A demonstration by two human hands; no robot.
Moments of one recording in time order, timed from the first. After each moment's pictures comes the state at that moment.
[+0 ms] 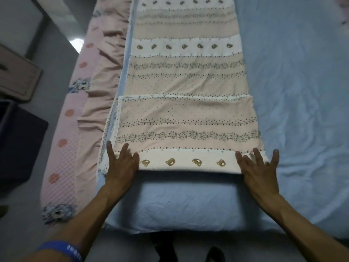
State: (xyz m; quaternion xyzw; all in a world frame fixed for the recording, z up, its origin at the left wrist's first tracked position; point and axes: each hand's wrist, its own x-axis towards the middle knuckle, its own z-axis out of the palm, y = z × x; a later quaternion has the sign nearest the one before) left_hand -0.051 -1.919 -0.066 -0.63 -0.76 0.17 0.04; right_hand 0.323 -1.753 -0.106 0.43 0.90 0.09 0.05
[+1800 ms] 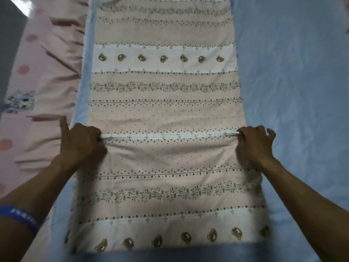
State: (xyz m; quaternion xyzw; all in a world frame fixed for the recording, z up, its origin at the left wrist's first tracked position) left_hand -0.187 -1.708 -0.085 -0.50 -0.84 0.17 -0.10; right_hand 0.249 -1.499 -0.098 0.58 0.81 -0.09 0.10
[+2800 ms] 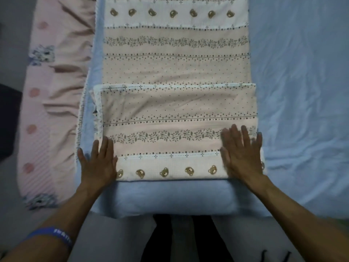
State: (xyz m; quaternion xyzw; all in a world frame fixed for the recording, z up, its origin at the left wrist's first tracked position) left_hand -0.063 -1.929 -0.108 -0.50 -0.84 0.17 -0.13; right_hand 0.307 -1.700 -0.110 0.46 0.88 -0.04 0.11
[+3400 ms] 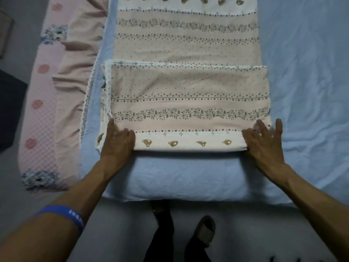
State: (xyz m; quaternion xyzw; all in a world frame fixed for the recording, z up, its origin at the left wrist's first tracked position) left_hand -0.037 -1.928 -0.120 -0.65 -0.75 0.12 0.01; right_hand 0.356 -1.722 -0.129 0.38 0.92 0.10 0.08
